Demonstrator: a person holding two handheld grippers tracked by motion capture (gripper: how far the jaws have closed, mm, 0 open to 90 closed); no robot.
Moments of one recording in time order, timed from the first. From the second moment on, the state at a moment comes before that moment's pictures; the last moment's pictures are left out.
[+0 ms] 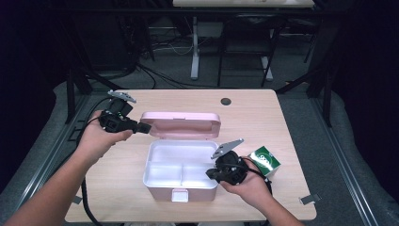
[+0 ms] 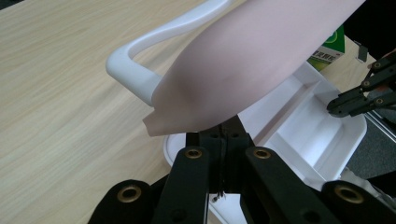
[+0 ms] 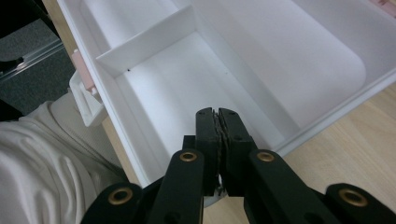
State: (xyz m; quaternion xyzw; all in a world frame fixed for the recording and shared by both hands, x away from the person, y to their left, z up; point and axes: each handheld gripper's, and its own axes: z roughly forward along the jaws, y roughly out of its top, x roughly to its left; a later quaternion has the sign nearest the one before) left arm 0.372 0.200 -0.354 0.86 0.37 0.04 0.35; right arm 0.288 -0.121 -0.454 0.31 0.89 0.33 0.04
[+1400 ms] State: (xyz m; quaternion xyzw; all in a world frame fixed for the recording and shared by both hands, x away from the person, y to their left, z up) left arm 0.389 0.200 -0.365 0.86 0.41 0.06 0.29; right arm 0.283 -0.117 -0.464 0.29 0.90 0.32 0.03
